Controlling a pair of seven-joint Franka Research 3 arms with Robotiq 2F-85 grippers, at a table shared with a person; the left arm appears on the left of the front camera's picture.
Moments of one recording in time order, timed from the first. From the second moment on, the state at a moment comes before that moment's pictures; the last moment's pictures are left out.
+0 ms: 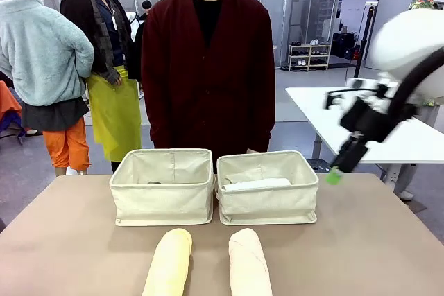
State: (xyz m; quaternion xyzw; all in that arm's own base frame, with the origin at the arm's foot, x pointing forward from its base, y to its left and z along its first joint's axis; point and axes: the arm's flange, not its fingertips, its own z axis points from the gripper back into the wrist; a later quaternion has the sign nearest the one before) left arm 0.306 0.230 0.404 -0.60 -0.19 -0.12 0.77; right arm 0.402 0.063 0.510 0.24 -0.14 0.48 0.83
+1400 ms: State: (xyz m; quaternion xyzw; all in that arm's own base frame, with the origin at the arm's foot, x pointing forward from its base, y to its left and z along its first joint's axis) left arm 0.306 0.230 0.404 -0.60 -0.19 -0.12 0.77; right arm 0.325 -0.180 0.370 0.60 -0.19 0.09 0.77
